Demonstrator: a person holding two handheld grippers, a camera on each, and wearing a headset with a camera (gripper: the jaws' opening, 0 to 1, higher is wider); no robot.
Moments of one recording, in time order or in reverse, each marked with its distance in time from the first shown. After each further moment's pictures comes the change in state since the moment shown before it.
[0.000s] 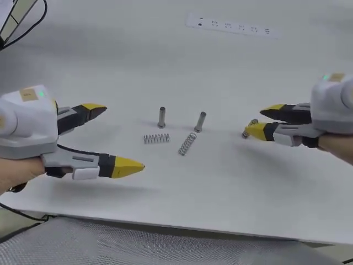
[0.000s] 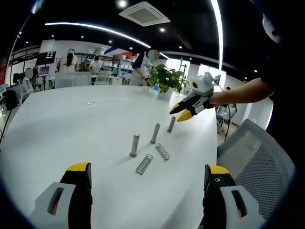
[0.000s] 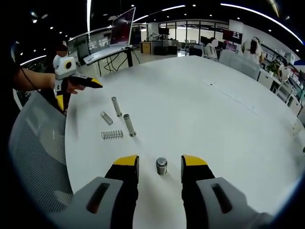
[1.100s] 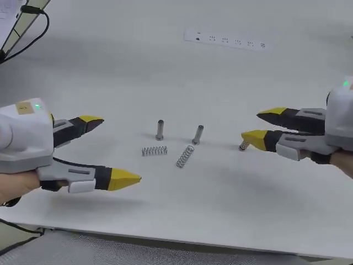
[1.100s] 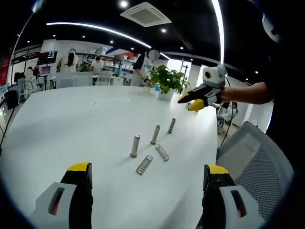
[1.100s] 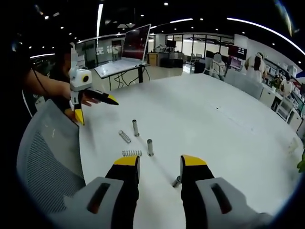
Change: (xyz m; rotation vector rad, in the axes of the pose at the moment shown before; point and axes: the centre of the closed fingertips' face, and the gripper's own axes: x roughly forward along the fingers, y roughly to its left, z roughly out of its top) left arm -0.004 0.000 0.002 -0.007 -0.002 0.008; right arm -0.033 0.047 0.053 -0.104 -0.104 0.032
